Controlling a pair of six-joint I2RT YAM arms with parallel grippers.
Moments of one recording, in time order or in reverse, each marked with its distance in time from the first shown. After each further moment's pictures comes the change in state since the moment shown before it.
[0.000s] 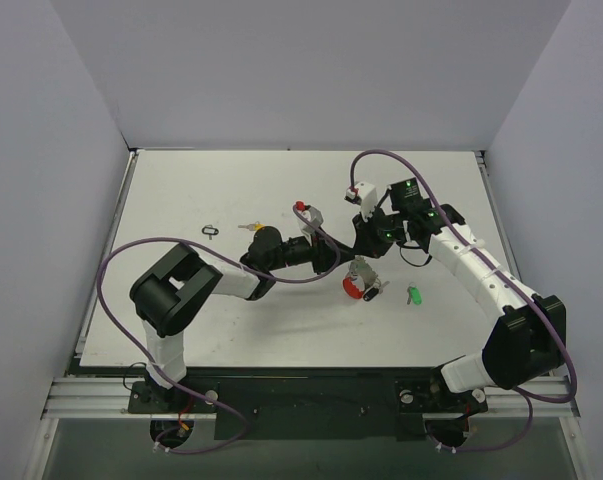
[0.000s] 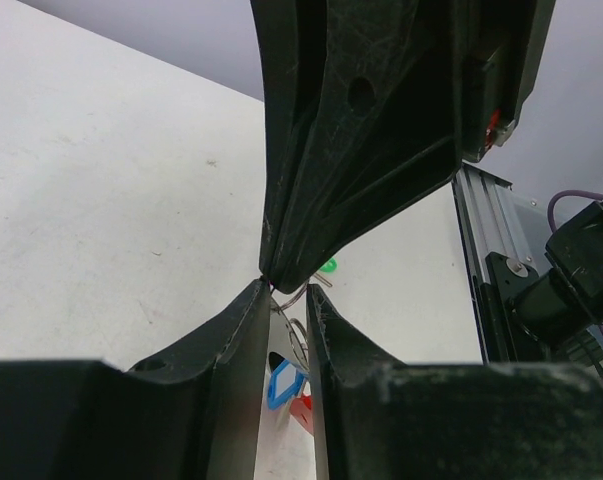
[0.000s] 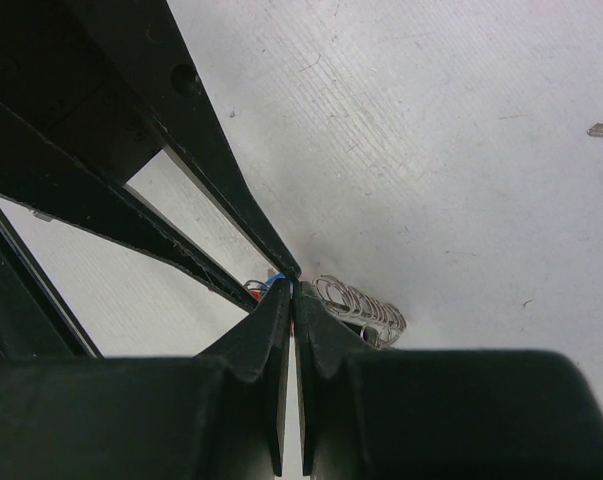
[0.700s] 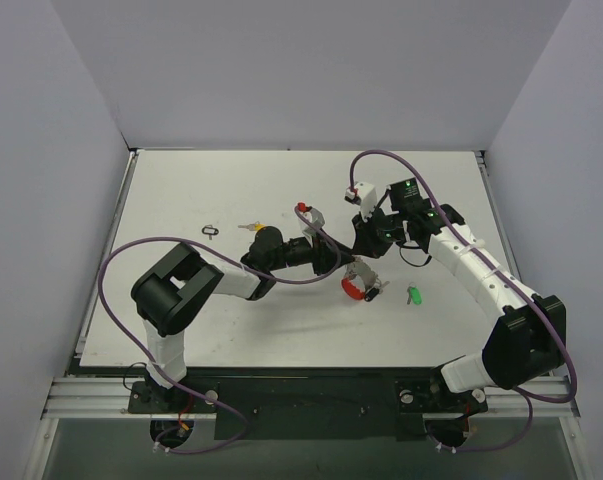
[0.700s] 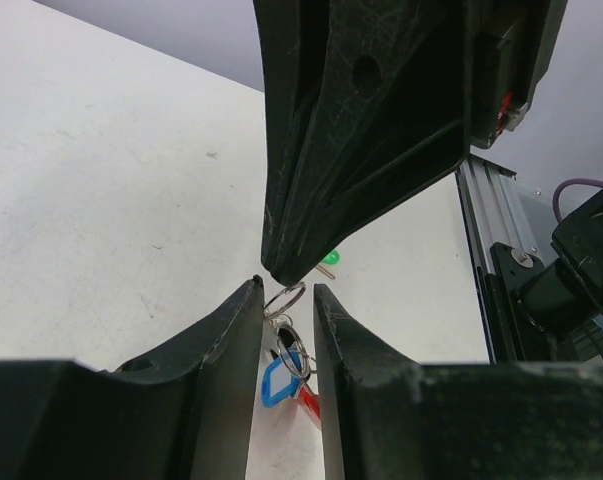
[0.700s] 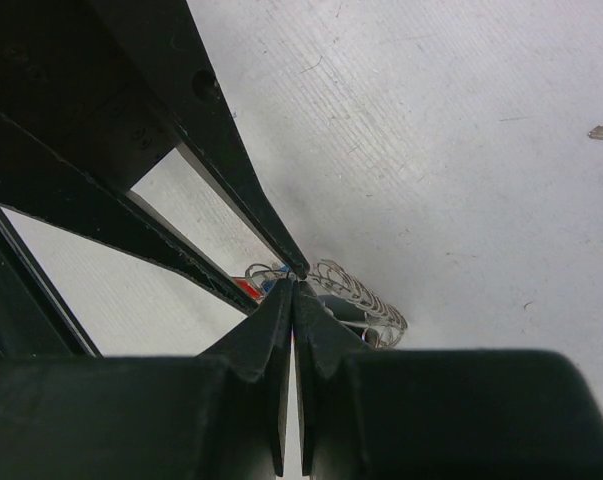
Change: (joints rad) left arm 0.000 0.013 0.004 -0.008 0.016 0.021; right arm 0.000 0.000 0.000 0.001 0.000 -0.001
